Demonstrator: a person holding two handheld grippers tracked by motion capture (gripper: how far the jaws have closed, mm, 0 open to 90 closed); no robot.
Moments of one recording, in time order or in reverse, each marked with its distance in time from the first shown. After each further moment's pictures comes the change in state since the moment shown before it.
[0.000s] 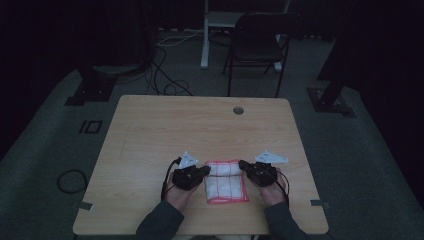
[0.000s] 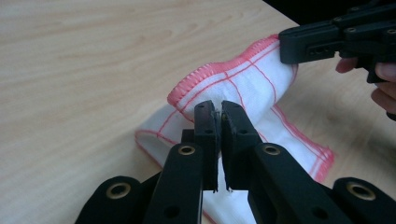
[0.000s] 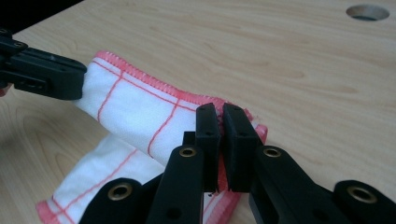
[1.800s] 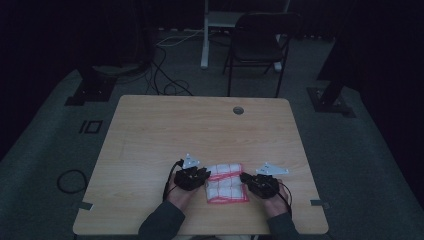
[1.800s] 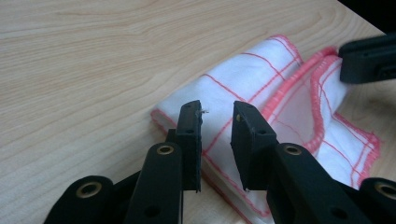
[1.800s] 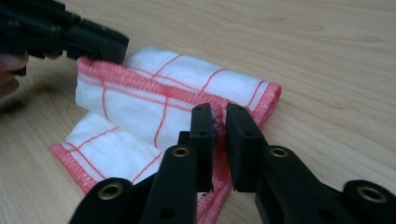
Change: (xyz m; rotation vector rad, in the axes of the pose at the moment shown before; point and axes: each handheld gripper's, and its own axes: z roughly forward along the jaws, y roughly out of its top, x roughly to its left) left arm 0.013 -0.012 0.022 0.070 0.039 -0.015; right arm 0.005 -0.032 -0.008 0.053 0.028 0.006
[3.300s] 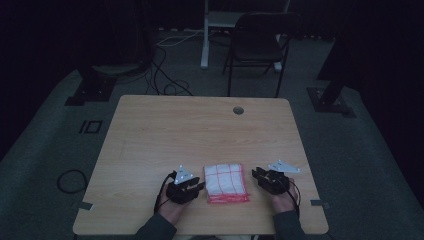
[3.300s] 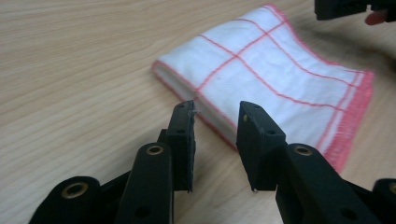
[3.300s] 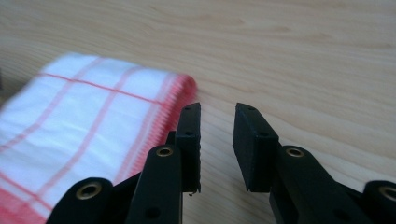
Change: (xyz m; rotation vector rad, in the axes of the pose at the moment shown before) left arm -0.004 -0.032 -0.026 -0.022 0.038 0.049; right arm -0.036 -0.012 -0.007 -0.020 -0.153 0.075
